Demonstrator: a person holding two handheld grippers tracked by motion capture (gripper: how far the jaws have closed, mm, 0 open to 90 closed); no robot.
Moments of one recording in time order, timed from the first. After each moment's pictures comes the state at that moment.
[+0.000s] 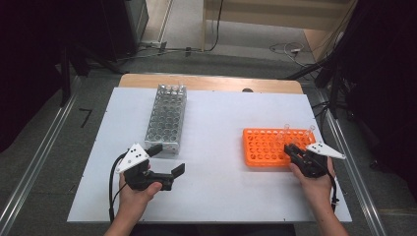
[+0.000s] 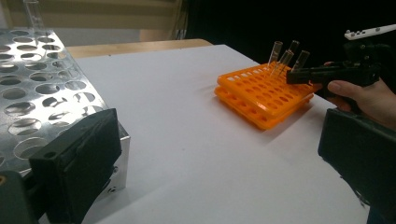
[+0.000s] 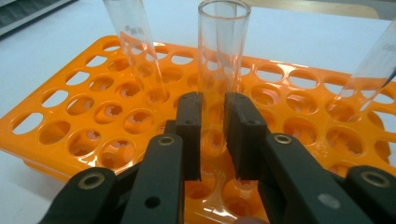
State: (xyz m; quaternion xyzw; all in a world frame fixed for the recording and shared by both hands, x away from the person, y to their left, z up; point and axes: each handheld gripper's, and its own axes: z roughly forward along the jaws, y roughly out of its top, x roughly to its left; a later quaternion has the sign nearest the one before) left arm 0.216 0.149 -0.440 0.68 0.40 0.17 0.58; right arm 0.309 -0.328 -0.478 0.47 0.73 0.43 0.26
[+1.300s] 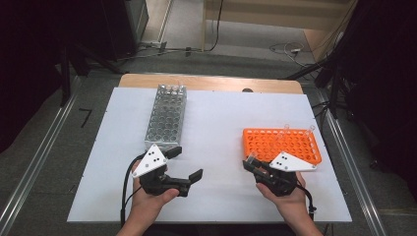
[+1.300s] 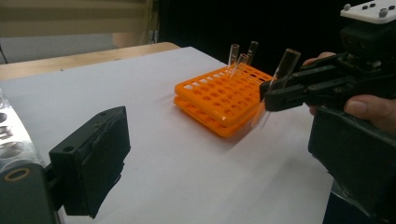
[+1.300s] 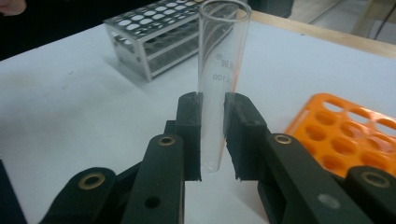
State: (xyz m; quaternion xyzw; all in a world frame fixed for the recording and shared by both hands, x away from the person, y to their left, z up) left arm 0.205 0.107 -0.419 0.71 0.35 0.15 0.59; right arm 0.243 -0.221 -0.432 0.31 0.80 0.49 0.17
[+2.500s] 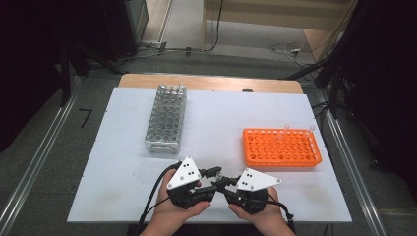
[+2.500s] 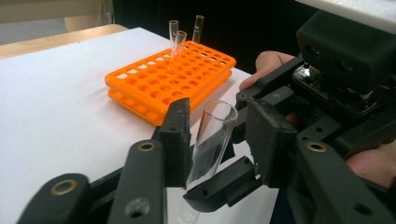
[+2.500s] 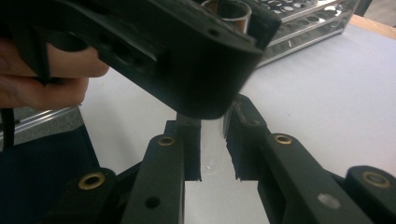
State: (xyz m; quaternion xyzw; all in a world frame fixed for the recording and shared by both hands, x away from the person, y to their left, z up) left arm 0.193 0.048 -0.421 0.75 0.30 0.11 0.58; right arm 0.207 -0.157 -0.439 0.22 0.84 0.48 0.12
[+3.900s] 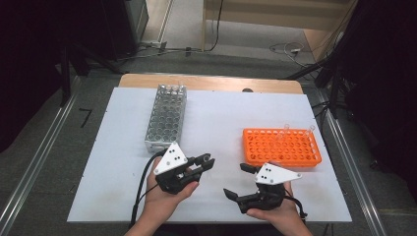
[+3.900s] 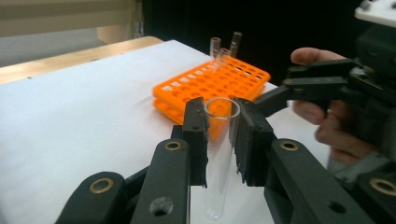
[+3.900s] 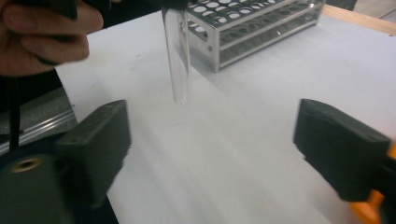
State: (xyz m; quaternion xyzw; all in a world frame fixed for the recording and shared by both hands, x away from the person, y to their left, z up) left arm 0.217 0.079 -0.409 0.73 0.33 0.15 0.58; right arm 0.217 -0.195 -0.431 0.25 0.83 0.49 0.11
